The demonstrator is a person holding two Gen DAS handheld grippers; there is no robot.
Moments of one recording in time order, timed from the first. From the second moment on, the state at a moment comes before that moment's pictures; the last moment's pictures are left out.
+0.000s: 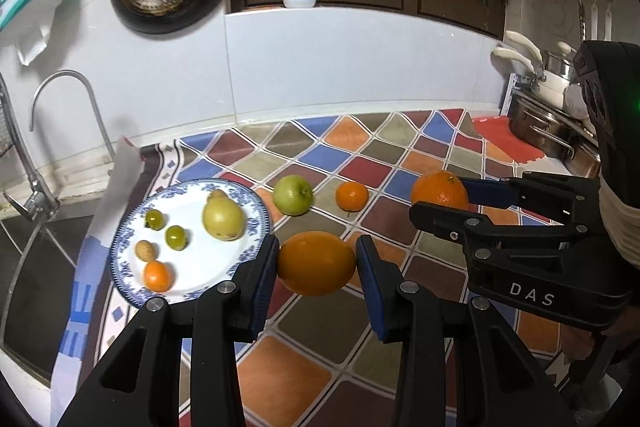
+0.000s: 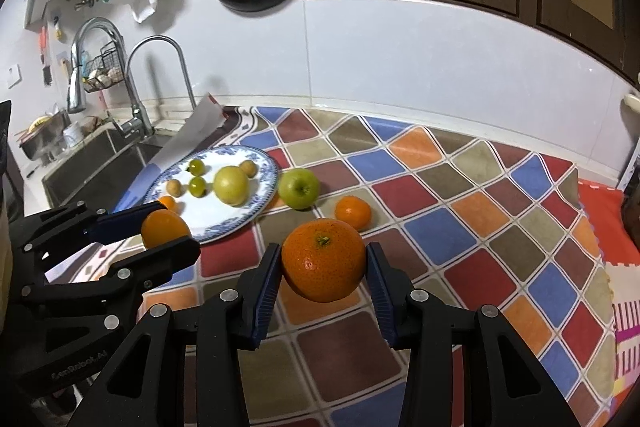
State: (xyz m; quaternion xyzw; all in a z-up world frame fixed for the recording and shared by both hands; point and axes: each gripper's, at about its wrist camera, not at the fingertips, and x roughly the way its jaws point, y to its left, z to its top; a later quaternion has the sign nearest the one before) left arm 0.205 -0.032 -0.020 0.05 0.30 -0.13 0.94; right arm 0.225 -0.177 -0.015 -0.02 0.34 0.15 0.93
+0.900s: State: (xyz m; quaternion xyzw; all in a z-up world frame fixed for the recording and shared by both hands) left arm 0.191 0.074 -0.006 0.05 0.28 -0.12 0.95; right arm 0.210 -0.072 0.004 -0.02 0.31 0.17 0.93
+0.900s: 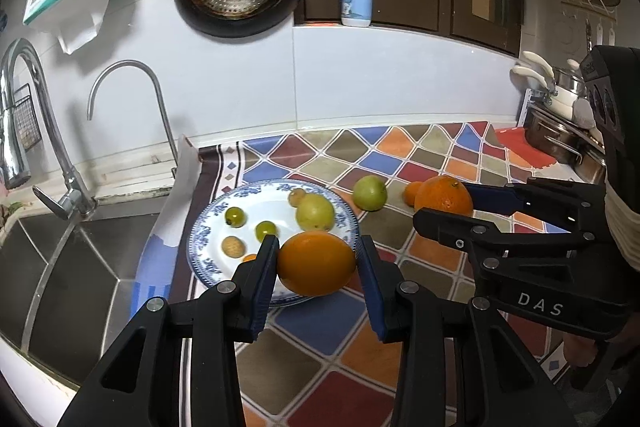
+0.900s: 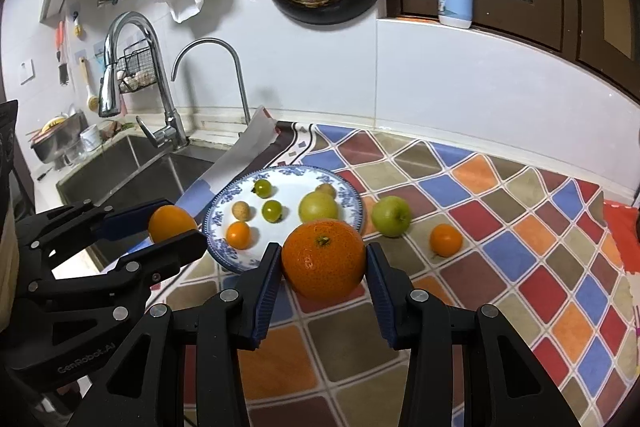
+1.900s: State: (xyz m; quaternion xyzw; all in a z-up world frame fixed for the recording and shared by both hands) left arm 0.283 0.121 -0.050 0.05 0.33 -0.13 0.93; right arm 0.284 -0.010 -0.045 -0.04 0.39 0.17 0.91
